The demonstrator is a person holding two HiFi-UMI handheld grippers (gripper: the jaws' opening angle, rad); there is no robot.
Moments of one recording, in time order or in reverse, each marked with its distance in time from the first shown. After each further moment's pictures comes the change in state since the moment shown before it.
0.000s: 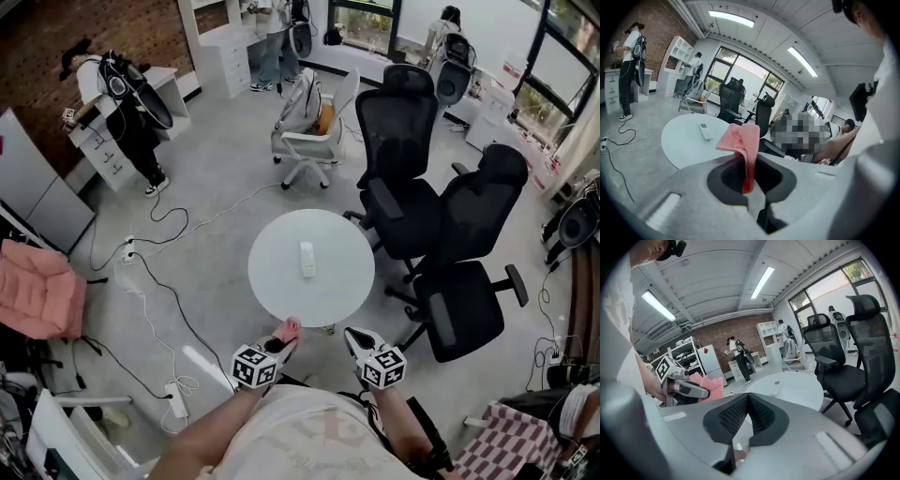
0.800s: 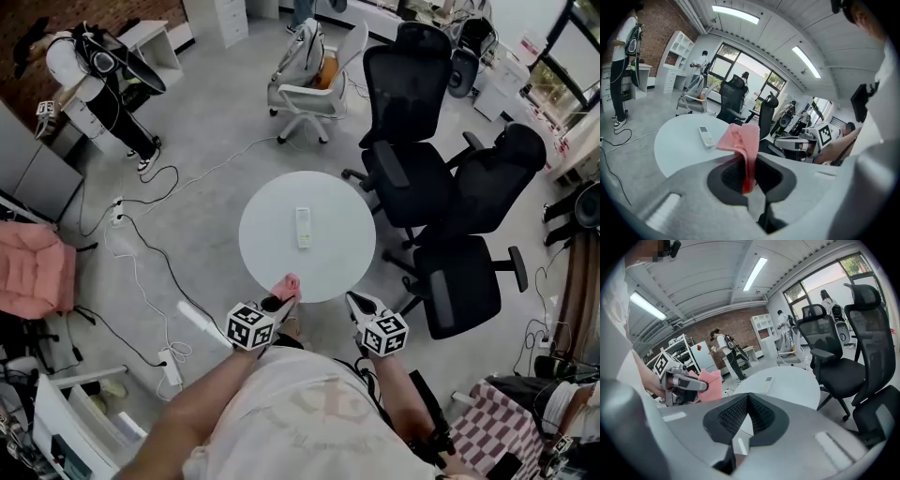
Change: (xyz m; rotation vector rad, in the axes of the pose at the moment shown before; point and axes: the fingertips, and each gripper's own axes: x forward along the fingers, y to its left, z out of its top) left arm 0.039 0.045 0.041 -0.022 0.019 -0.019; right arm 0.043 -0.049 0.010 0.050 0.079 -0.040
